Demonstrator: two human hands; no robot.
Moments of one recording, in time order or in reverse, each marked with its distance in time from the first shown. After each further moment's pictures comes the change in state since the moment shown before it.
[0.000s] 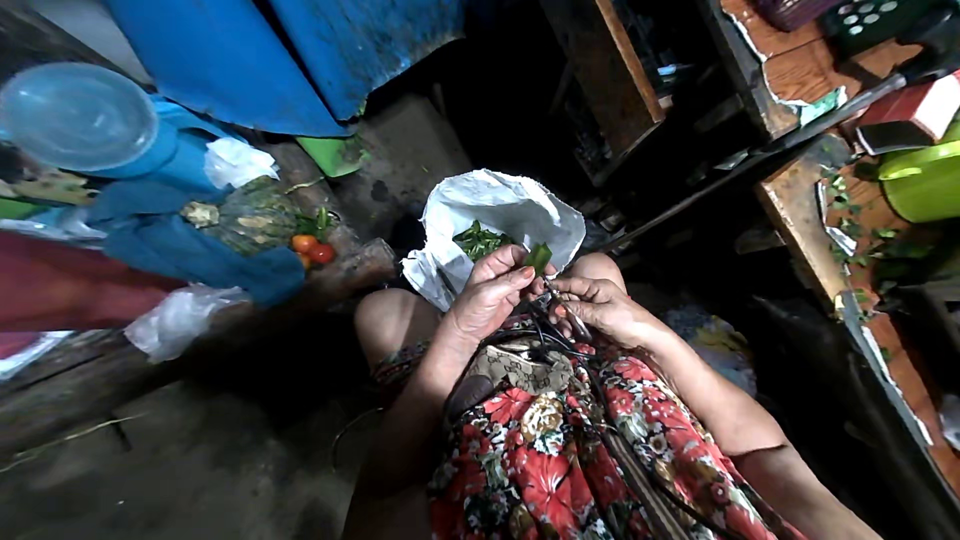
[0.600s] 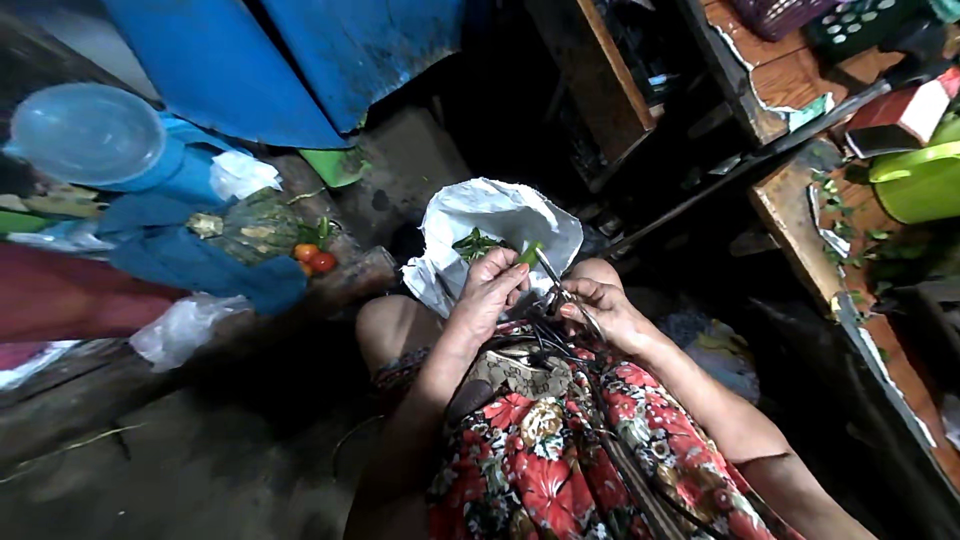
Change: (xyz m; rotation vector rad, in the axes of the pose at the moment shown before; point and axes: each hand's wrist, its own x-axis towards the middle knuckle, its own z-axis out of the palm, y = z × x) left_hand 0.003 0.005 0.009 0.352 0.302 -0.134; right_hand -0.007 0.004 0.001 -0.145 0.173 -0.076
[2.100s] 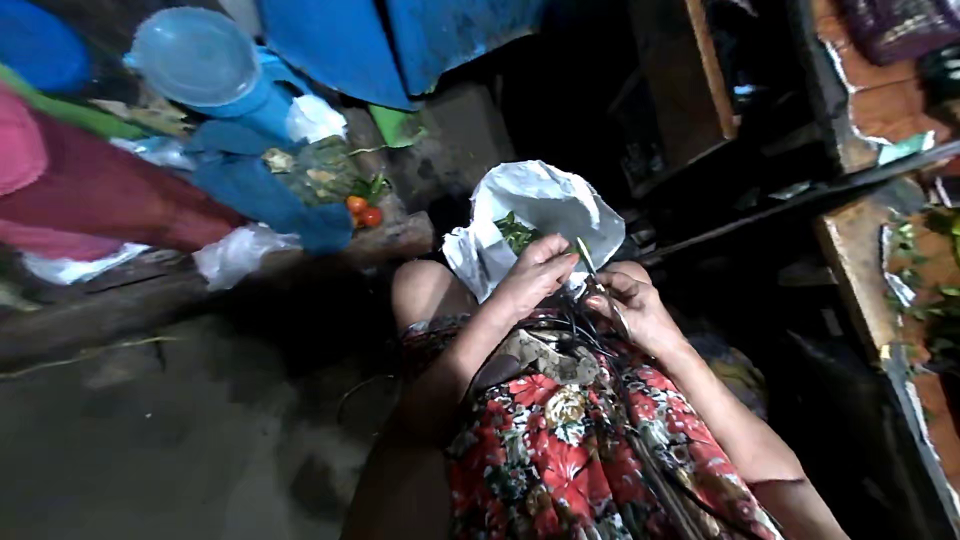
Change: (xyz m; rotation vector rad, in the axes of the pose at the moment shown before) left_hand -0.003 0.002 0.003 0.054 -0.088 0.034; right_hand 0.007 0.001 0.011 -0.194 0.080 -0.056
